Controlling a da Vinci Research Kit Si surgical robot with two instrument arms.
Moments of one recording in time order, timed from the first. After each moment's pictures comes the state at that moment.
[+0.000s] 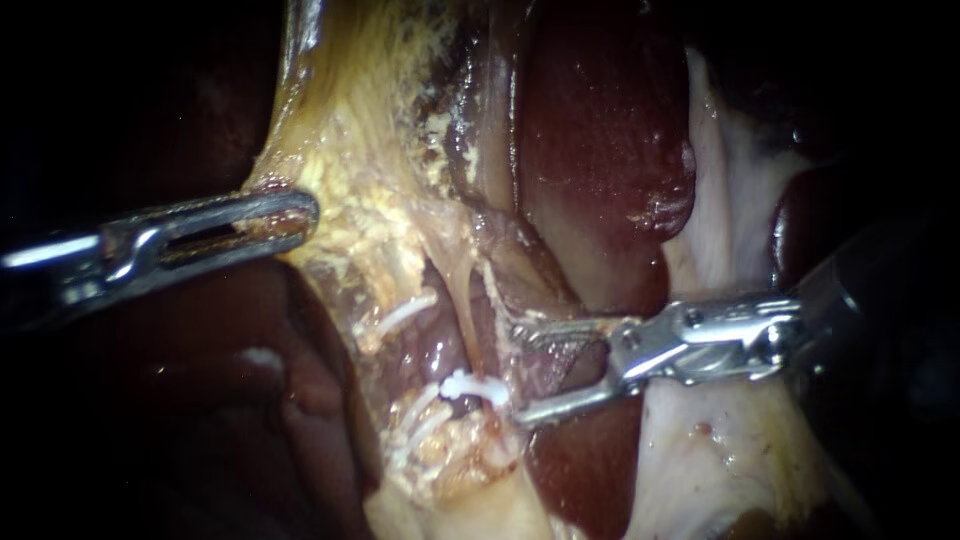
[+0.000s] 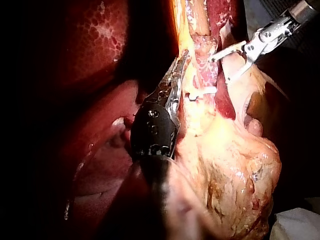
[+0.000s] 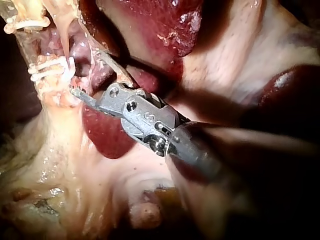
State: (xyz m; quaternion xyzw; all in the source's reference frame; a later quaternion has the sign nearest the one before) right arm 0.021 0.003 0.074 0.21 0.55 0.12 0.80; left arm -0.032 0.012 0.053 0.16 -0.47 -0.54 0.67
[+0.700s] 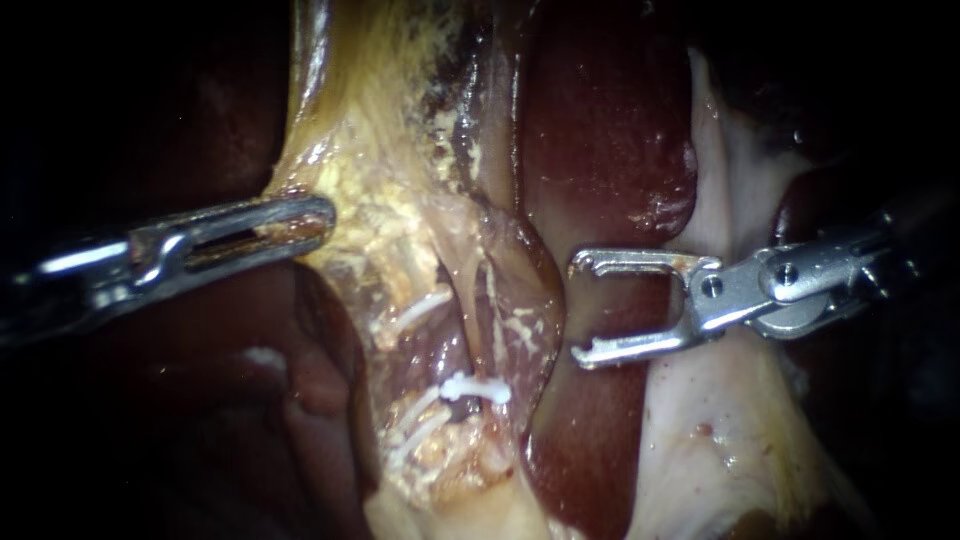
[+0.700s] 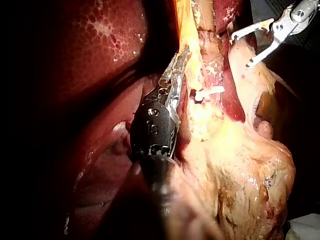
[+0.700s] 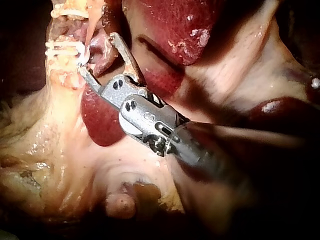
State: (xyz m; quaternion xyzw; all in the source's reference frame) right arm 0.019 0.005 0.070 0.16 0.58 0.10 0.79; left arm -0.035 0.011 0.061 0.15 -0.46 -0.53 0.69
